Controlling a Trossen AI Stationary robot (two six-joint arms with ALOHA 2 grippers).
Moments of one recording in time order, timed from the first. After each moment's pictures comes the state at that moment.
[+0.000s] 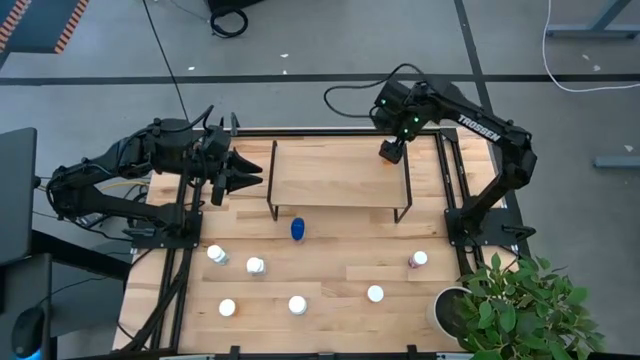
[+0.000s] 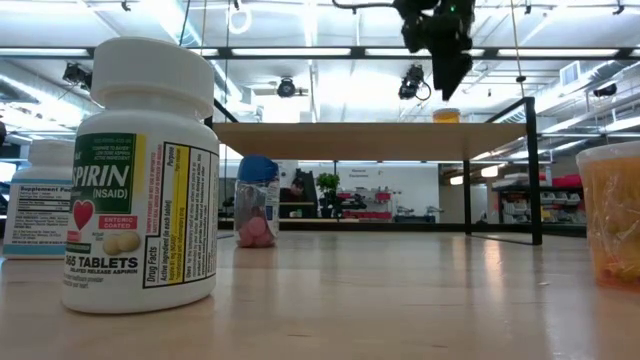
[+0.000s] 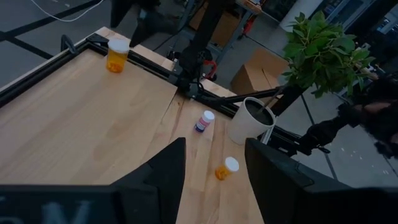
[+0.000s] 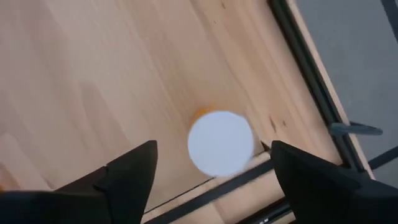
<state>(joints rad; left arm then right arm) 0.14 0.97 1.32 -0.66 0.13 -0.43 -0.54 1.58 1.78 -1.51 0.02 0.00</state>
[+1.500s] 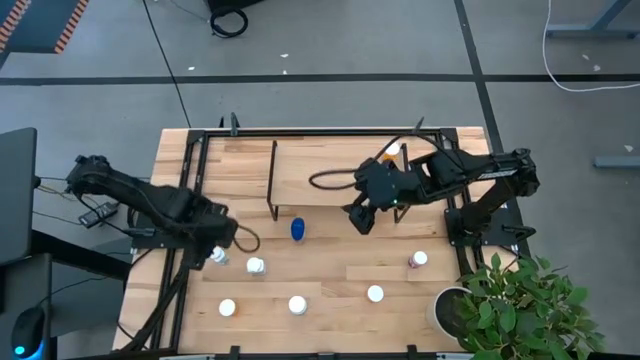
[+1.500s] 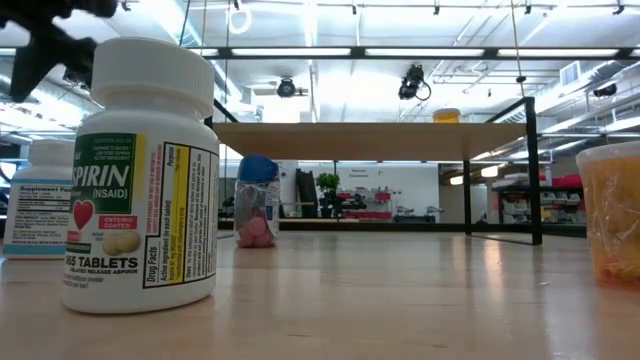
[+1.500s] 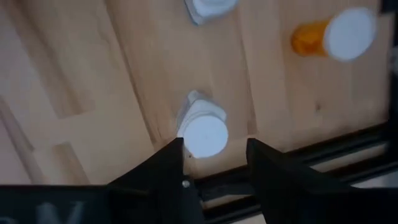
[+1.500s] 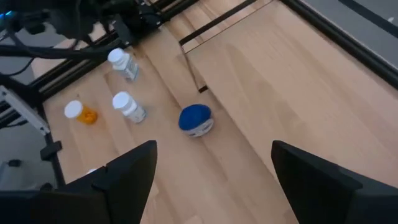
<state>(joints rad) -0.36 1.09 0.97 -1.30 0.11 -0.10 0.25 1.60 1.92 -1.20 0.38 0.75</state>
